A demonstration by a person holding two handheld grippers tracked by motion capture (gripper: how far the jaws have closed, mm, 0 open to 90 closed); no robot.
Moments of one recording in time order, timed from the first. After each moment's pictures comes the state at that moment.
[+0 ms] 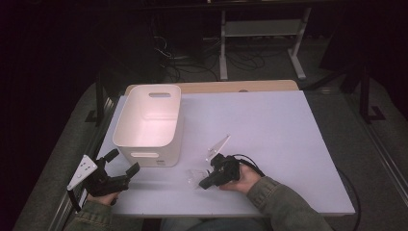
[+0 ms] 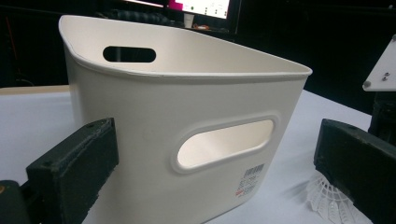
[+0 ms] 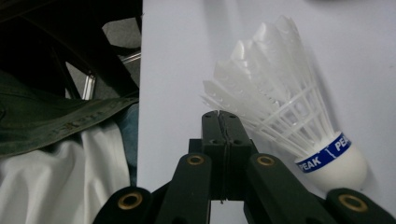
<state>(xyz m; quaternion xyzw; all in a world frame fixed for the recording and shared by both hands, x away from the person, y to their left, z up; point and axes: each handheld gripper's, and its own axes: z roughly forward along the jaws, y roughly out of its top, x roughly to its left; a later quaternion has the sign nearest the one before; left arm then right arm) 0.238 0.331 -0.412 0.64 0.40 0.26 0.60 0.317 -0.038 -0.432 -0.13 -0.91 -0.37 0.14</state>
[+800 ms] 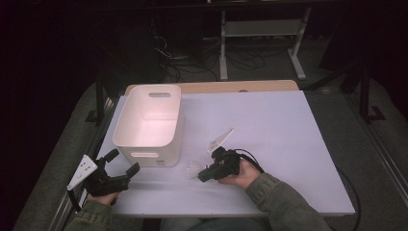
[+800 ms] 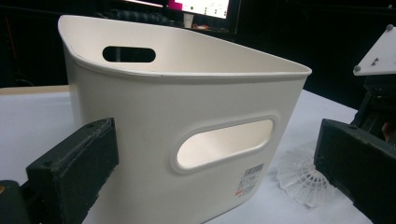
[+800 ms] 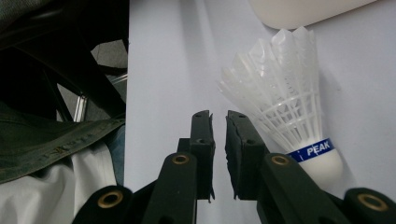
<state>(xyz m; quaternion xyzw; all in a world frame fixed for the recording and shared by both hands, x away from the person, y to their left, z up) 0.238 0.331 -0.412 0.64 0.40 0.25 0.60 0.328 -0.042 -0.424 -0.16 -0.89 -0.40 0.13</state>
